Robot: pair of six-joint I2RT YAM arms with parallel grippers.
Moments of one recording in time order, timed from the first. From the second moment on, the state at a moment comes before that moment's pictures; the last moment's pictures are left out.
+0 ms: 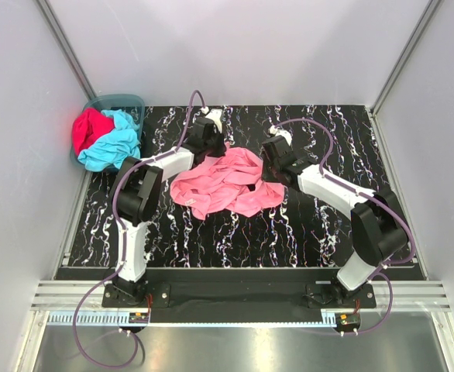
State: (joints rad) left arm -0.43 2.10 1.47 0.05 0.10 -0.28; right arm 0.56 1.65 1.16 -0.32 0.21 0.51
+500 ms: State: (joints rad) left arm -0.42 1.98 1.39 0.06 0.06 -0.24; right arm 0.55 1.65 1.15 -0.28 0.19 0.52
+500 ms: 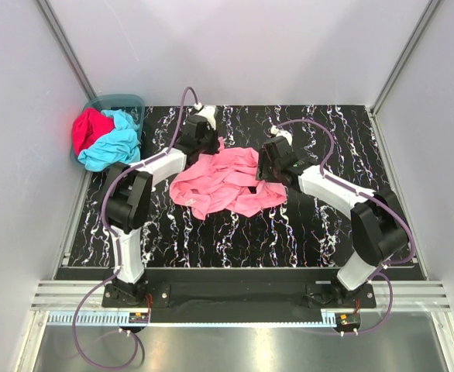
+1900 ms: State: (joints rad) left arm -0.36 1.54 1.30 -0.03 -0.04 -0.20; right arm 0.55 1.33 1.14 -0.35 0.37 0.52
